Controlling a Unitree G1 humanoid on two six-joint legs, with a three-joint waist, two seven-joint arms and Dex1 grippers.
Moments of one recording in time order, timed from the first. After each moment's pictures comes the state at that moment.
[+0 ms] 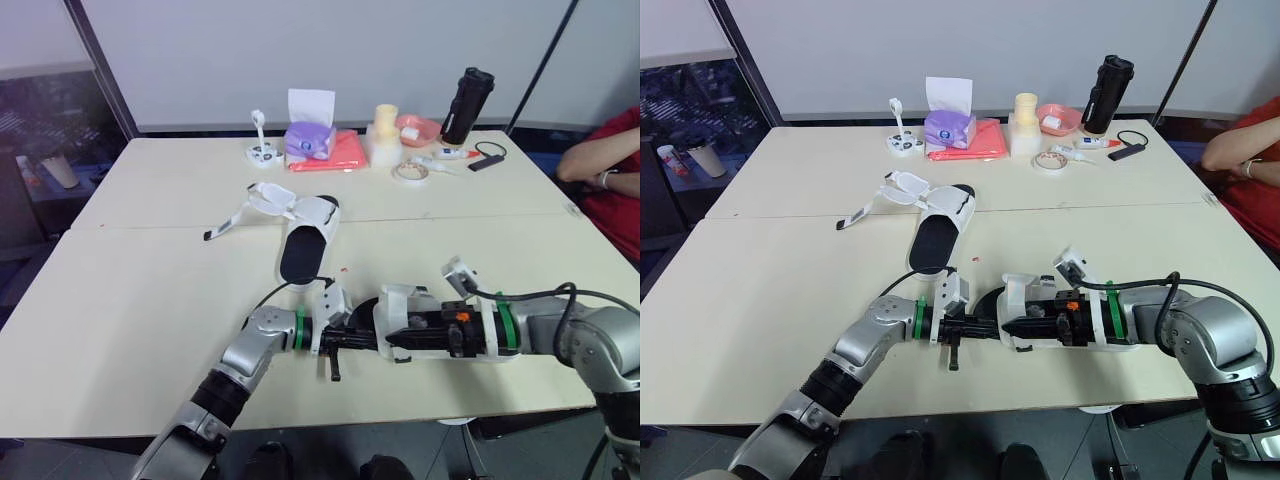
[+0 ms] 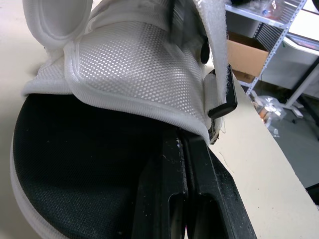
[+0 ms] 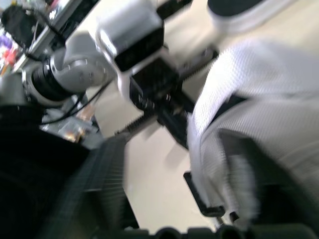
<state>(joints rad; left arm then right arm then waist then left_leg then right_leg) -0.49 0.17 -0.39 0.31 -0.23 0.23 -1.09 -0.32 -0.84 -0.12 -0.32 0.86 1.14 0.95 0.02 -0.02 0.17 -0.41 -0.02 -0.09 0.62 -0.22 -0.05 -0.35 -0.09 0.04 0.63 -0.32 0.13</state>
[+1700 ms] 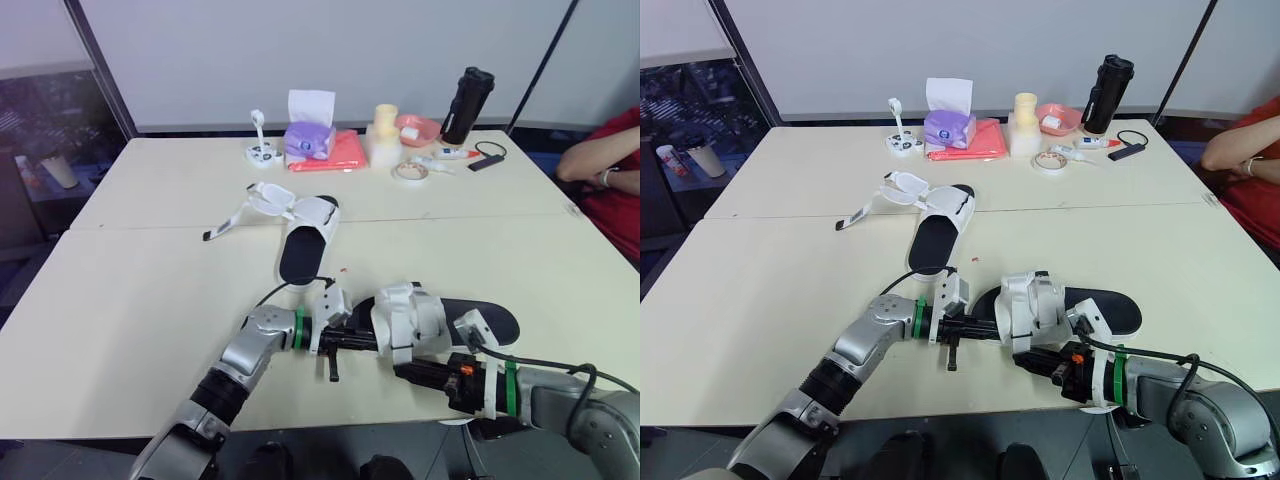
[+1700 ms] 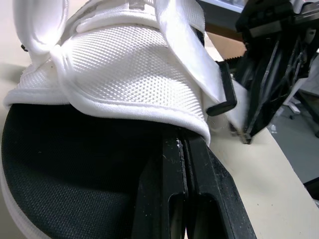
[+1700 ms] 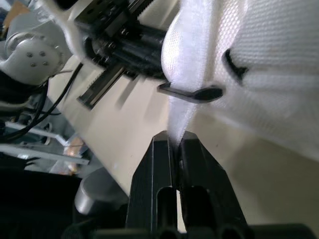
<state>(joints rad) -0.49 0.17 -0.40 0.31 -0.23 0.21 -1.11 0.16 -0.76 -0.19 -0.52 0.93 1.07 0.74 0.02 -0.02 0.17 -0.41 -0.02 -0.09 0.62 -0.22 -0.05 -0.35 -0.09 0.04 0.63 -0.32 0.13</state>
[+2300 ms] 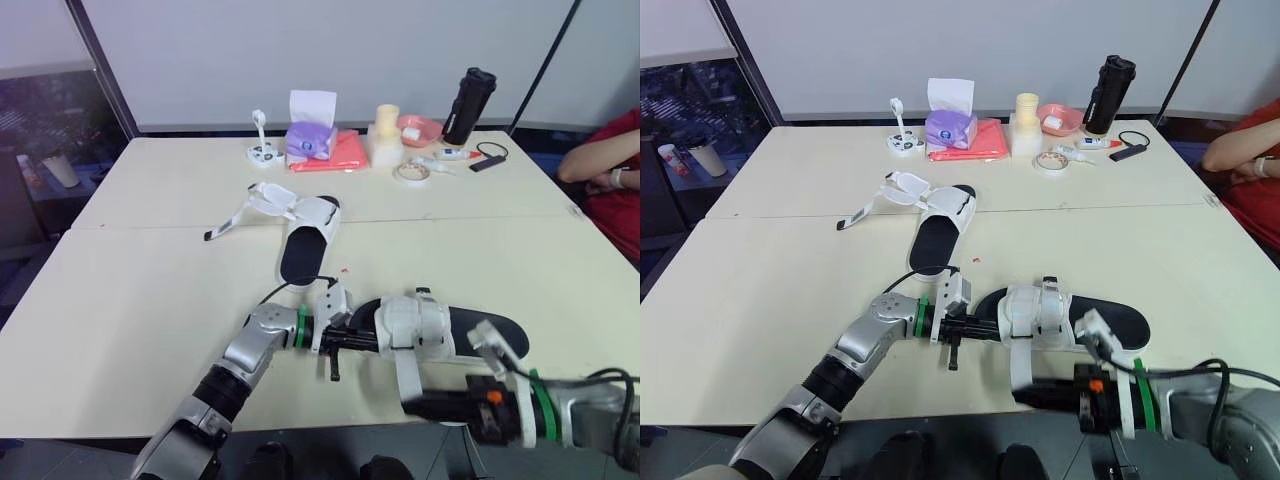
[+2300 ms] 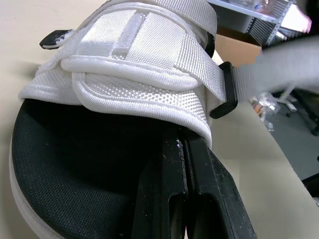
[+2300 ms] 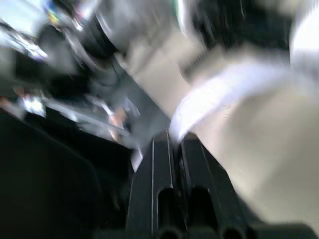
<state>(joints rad) -0.52 0.17 -0.41 0.34 -0.23 0.21 -1.13 0.10 -0.84 -0.28 -0.57 1.21 1.06 0.81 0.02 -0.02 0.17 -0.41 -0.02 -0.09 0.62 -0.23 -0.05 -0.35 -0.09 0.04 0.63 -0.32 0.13</state>
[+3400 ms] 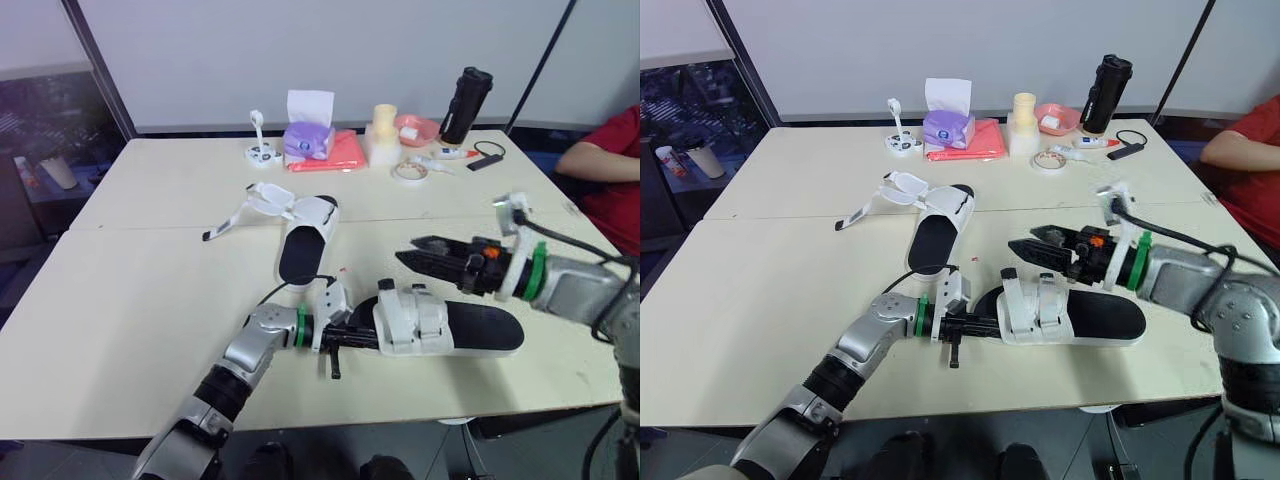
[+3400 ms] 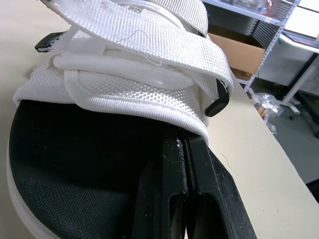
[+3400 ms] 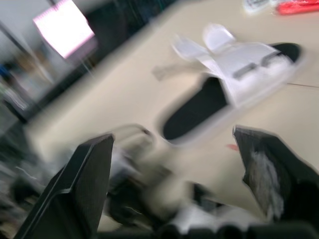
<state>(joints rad) -0.52 0.16 -0.40 0.36 -0.23 0.20 -1.12 -0.48 -0.92 -0.05 -0.24 0.97 0.89 0.67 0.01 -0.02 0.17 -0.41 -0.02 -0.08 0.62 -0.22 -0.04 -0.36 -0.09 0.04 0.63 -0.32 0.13</state>
